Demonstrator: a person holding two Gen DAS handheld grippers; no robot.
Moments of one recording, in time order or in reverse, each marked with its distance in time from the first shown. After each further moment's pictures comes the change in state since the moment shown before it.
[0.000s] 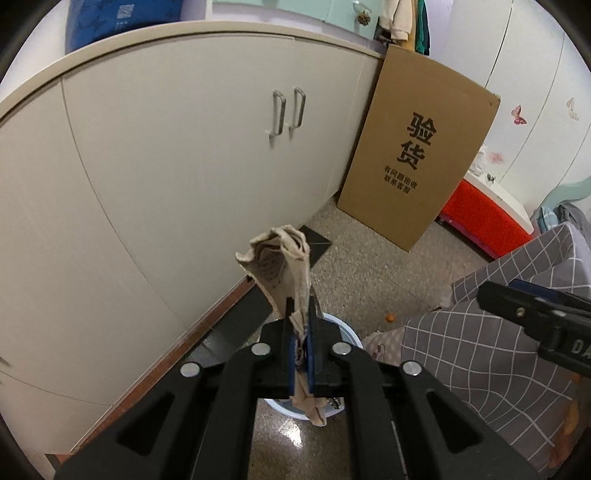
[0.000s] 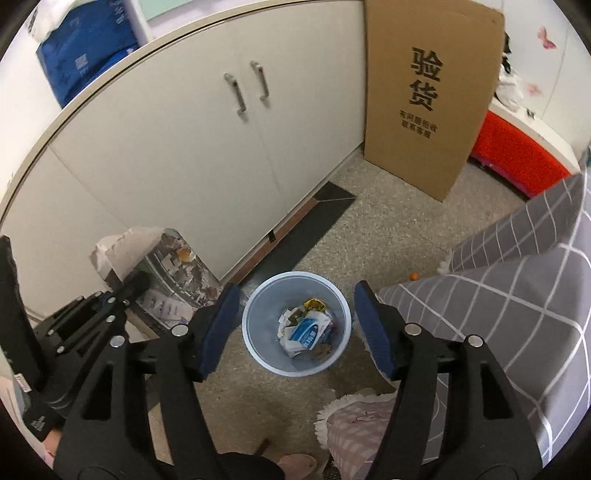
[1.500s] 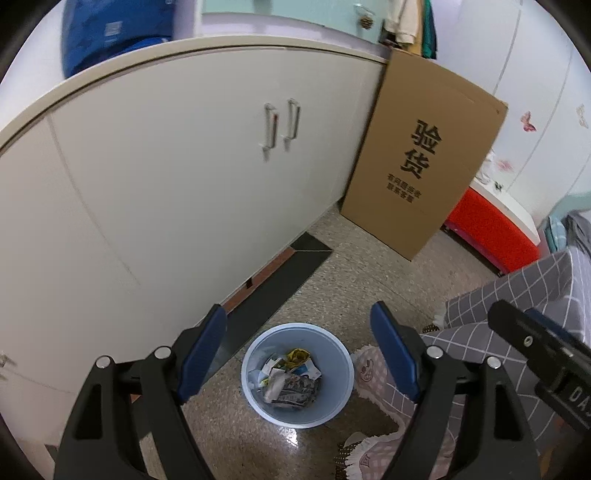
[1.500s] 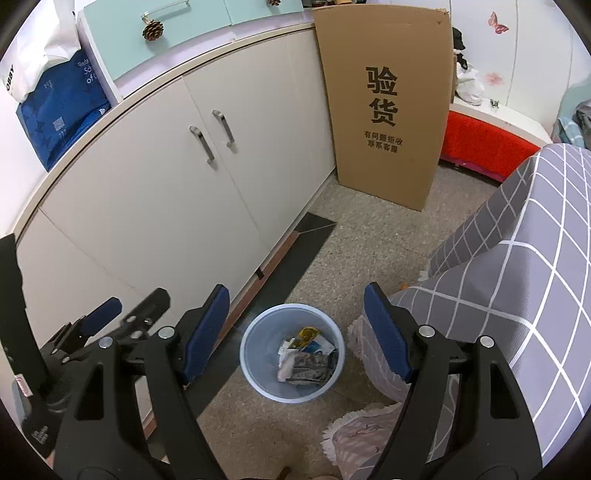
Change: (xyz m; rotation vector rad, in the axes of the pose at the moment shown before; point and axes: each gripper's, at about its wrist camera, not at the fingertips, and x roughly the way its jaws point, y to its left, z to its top) left arm -0.014 -0.031 0.028 -0.040 -0.011 0.049; right arm -0.027 -0.025 0.005 0.134 -0.134 -0.034
